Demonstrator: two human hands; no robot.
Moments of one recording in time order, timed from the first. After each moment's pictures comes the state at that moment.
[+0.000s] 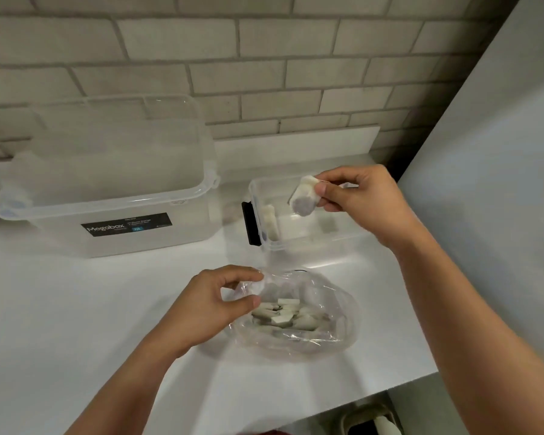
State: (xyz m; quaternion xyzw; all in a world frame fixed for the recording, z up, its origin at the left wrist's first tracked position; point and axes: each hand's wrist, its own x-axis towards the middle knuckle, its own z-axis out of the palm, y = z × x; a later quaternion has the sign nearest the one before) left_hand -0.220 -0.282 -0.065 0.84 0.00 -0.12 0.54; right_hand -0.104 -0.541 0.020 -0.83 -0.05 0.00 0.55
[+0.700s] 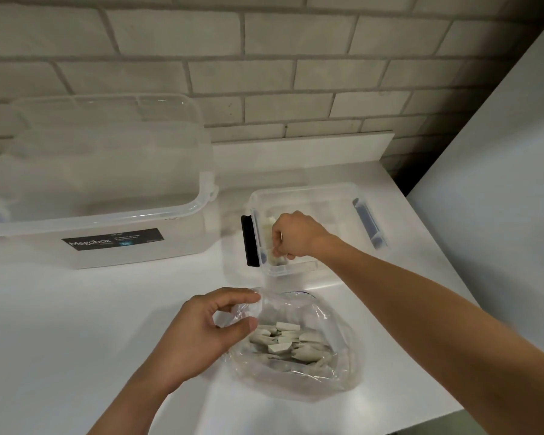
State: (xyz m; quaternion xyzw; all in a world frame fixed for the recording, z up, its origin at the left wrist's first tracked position) left_hand -0.204 -0.286 -0.072 0.82 0.05 -0.13 0.56; right_hand -0.003 -0.472 -0.091 -0.95 -0.15 0.23 0.12
